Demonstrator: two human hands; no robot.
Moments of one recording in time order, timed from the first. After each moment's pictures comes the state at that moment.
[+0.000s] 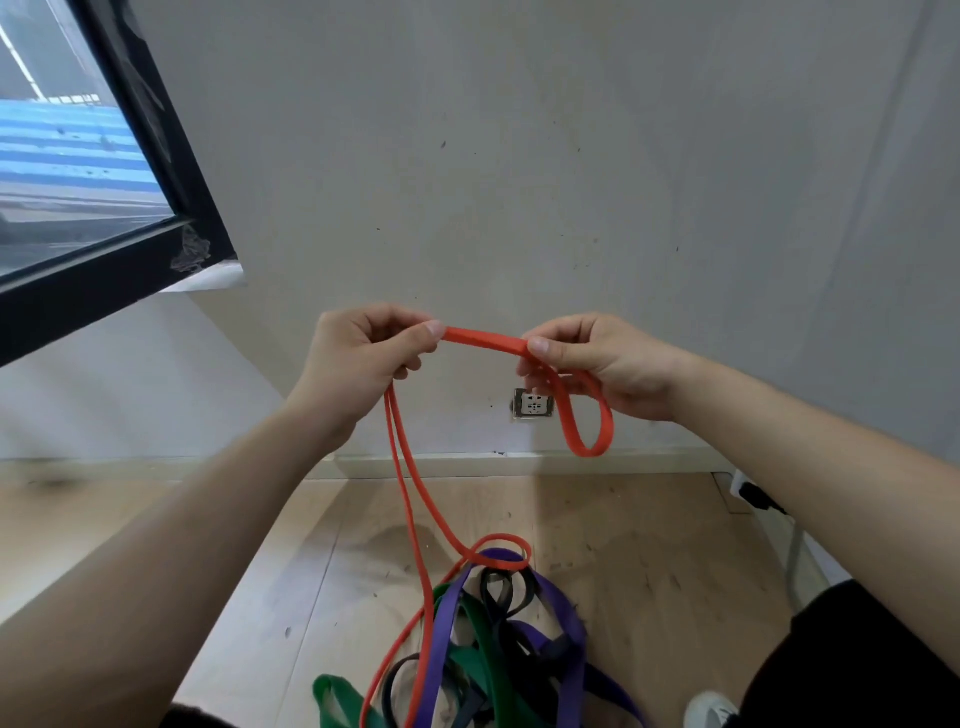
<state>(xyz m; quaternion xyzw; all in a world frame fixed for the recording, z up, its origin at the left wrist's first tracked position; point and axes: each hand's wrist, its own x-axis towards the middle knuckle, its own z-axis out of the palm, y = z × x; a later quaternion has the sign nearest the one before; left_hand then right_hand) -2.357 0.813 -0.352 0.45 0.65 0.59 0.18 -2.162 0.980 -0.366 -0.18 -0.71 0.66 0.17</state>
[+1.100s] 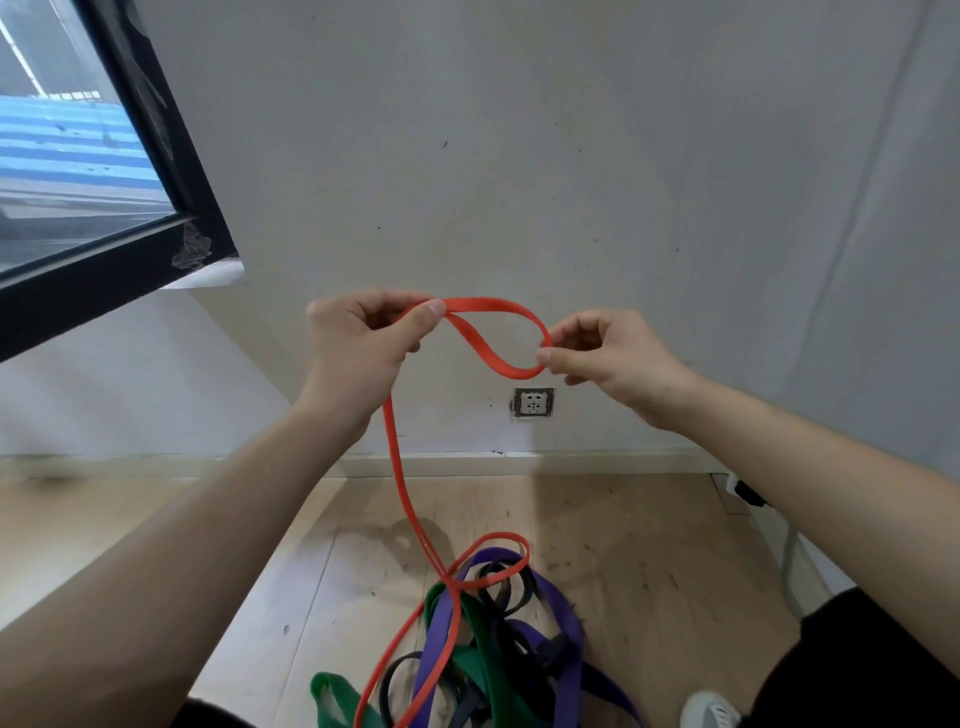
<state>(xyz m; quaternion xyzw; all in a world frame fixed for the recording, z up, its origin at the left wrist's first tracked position) -2.342 0.815 -0.346 0.42 0.64 0.64 0.08 -2.160 0.980 -0.379 -0.27 -0.76 0.51 0.30</state>
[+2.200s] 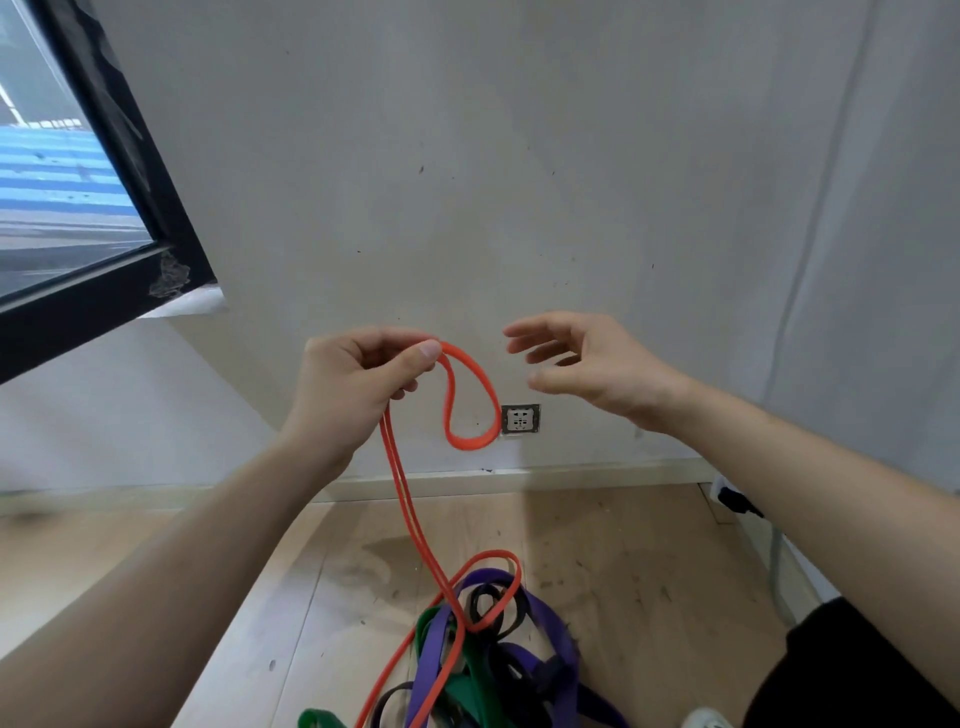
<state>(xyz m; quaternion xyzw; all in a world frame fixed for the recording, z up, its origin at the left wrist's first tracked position) -2.342 0.817 -0.352 0.46 0.62 0.61 0.15 -2.149 0.975 -0.353 -0.22 -0.83 0.45 0.24</state>
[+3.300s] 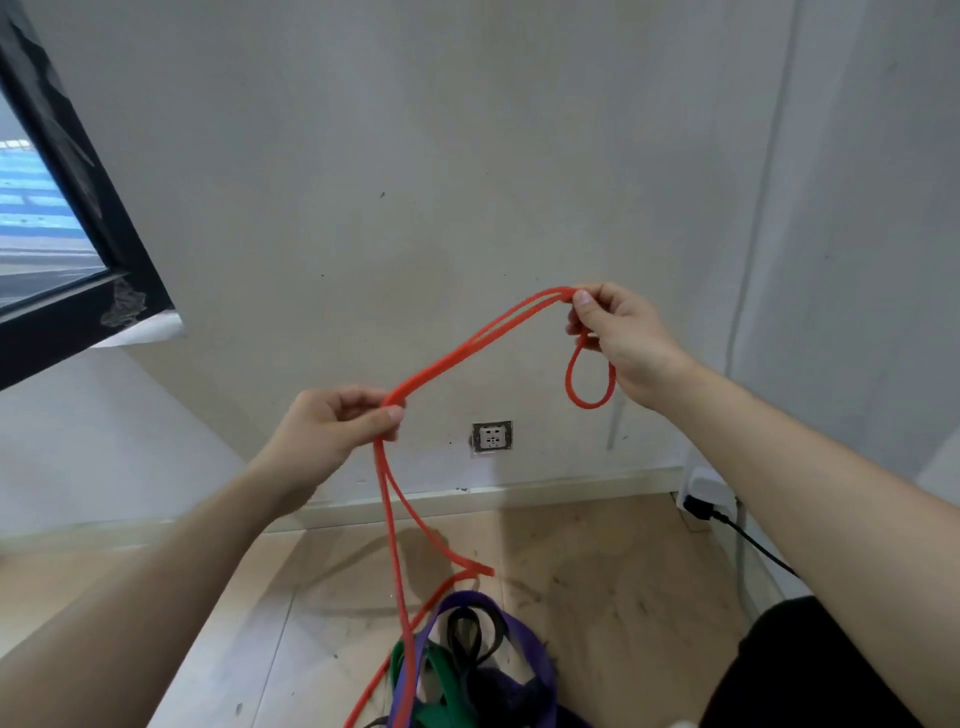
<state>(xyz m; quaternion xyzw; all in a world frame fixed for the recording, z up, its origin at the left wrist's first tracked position) -2.368 0.836 -0.383 0.45 0.66 0.54 0.29 -2.132 1.046 -0.354 -0.32 -0.66 0.51 0.44</state>
